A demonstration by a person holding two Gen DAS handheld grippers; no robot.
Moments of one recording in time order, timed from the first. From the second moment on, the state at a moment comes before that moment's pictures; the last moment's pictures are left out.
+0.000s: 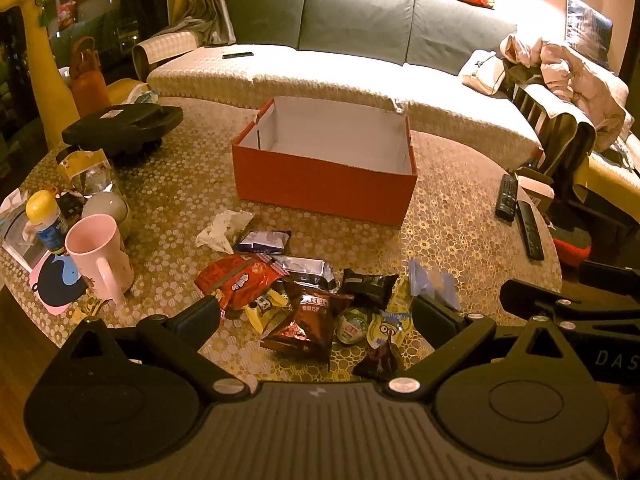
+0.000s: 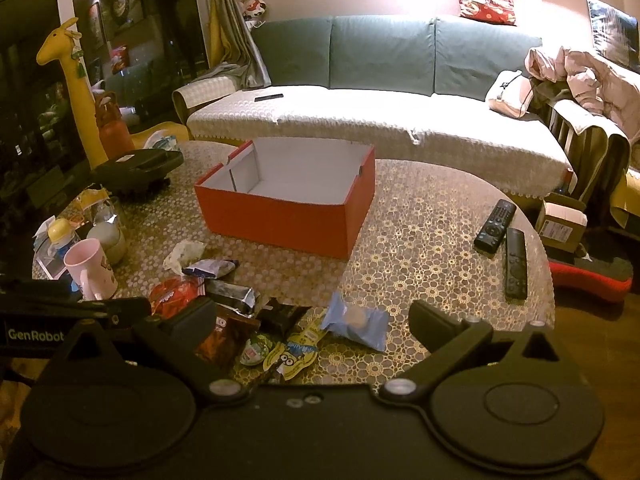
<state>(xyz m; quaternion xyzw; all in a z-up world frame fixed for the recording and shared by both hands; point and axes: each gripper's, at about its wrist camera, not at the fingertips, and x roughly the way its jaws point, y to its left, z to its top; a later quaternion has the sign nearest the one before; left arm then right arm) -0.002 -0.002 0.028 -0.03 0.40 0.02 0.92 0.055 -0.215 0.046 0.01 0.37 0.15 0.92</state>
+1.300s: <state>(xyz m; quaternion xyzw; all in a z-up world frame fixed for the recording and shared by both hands) 0.001 -0.002 0.018 -0.04 0.41 0.02 0.91 0.061 -0.214 0.043 0.01 0.37 0.15 0.91</state>
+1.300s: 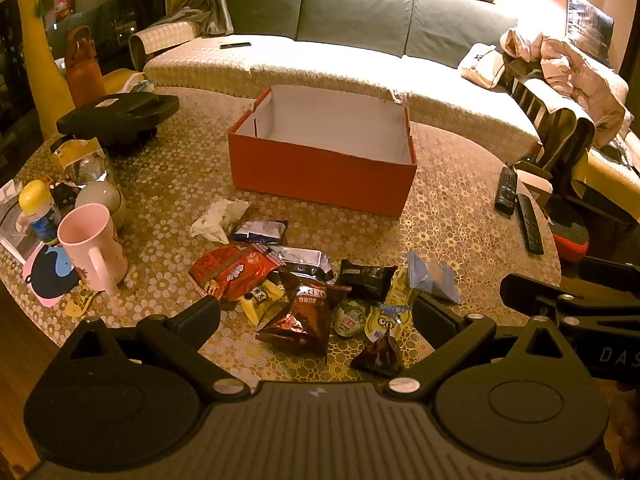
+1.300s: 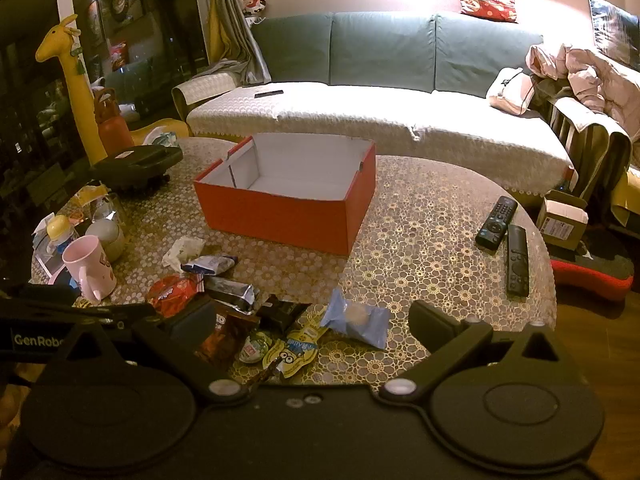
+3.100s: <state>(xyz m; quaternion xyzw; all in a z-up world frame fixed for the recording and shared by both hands) 0.100 0.022 -0.105 -0.01 0.51 -0.05 0.86 0.115 -0.134 -0.106 -0.13 0.53 0.31 0.78</state>
